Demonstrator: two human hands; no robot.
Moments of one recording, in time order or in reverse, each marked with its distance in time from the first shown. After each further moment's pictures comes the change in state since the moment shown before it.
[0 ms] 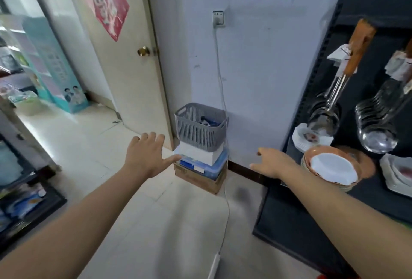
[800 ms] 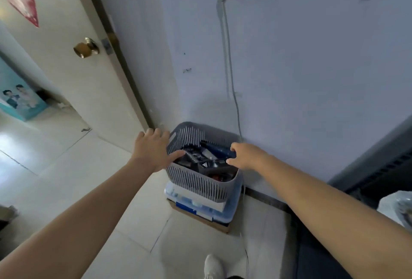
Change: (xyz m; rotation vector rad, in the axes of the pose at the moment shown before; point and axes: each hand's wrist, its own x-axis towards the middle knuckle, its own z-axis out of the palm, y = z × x) left_hand 0.526 -0.031 0.170 0.072 -0.224 0.186; right_hand 0.538 -0.084 -0.062 0.072 -0.194 -0.026
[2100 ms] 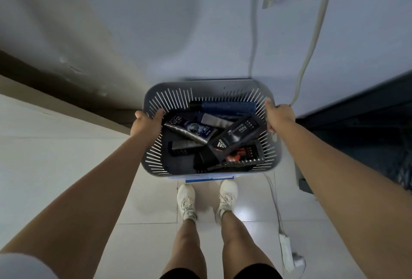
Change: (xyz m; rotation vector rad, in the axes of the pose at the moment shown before) left_hand 0.298 -0.005 0.267 -0.838 -0.559 -0.285; right_hand 0.243 0.073 0.135 0.857 0.306 1.070
